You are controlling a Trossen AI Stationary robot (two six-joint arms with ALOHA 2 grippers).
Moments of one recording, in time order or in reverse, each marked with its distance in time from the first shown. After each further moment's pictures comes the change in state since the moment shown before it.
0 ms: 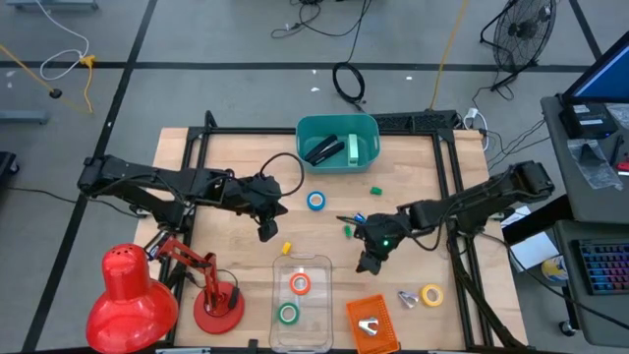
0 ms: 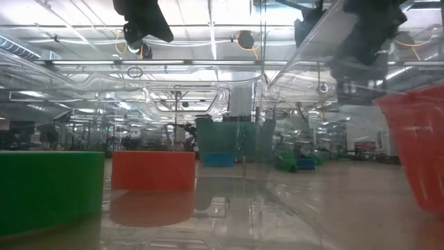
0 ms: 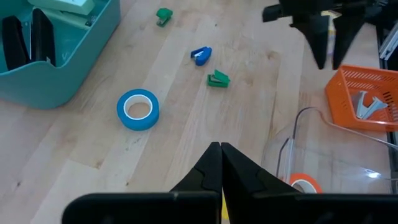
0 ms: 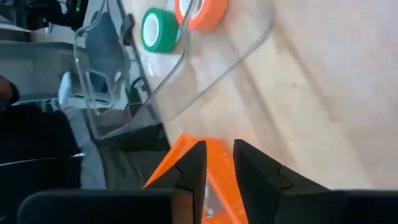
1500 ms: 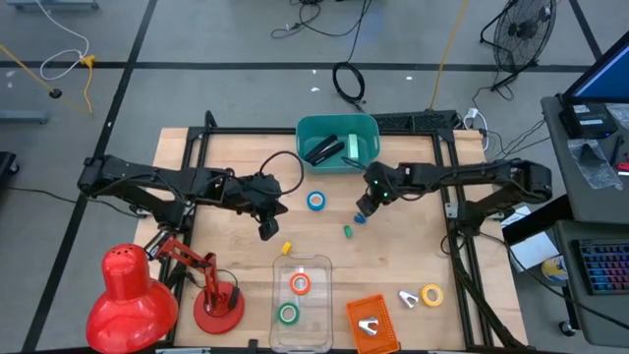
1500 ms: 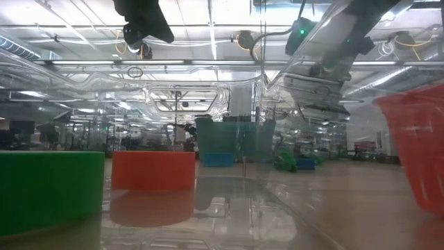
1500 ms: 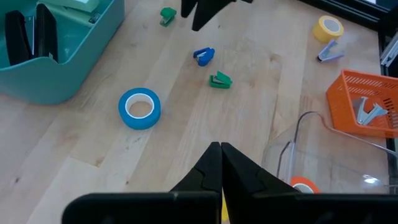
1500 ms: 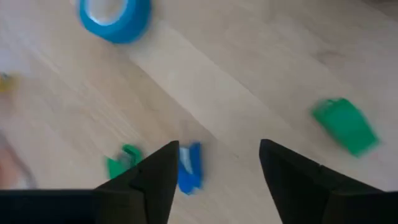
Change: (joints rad) left arm 0.006 0.000 0.000 0.000 0.001 -0.025; right arm -0.484 -0.012 0.005 -0.340 0.345 -0.368
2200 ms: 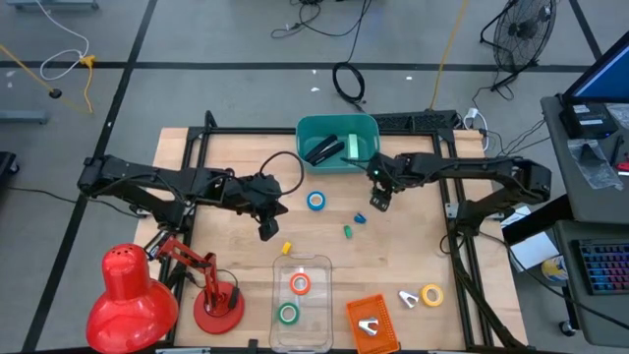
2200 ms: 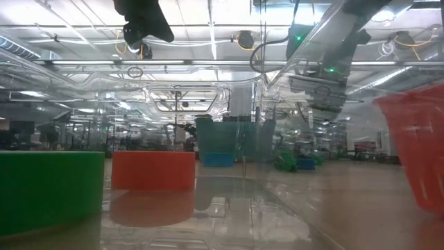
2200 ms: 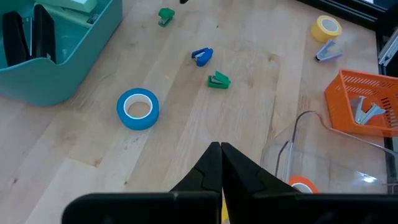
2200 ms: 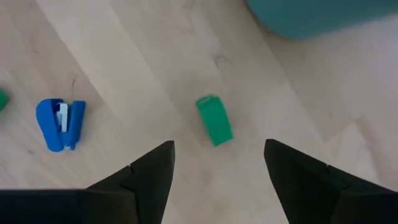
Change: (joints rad) left arm 0.001 0.000 0.000 0.002 0.002 0.002; right arm -0.083 0.008 0.090 -0.261 0.187 -0.479
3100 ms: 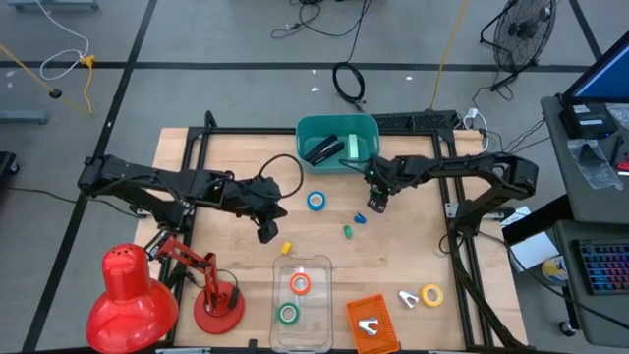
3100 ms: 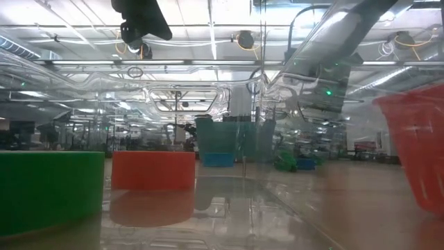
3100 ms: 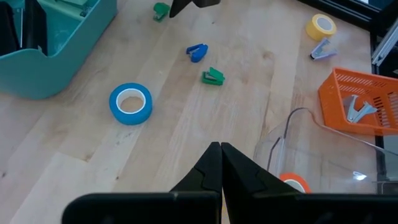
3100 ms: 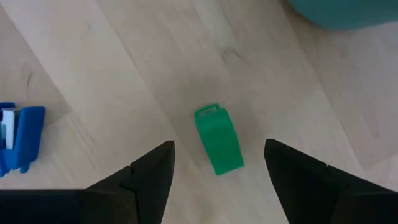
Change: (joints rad) left arm -0.026 0.000 0.000 -0.005 -0.001 -0.037; right arm -0.058 0.118 -0.081 0.178 -0.057 -0.063
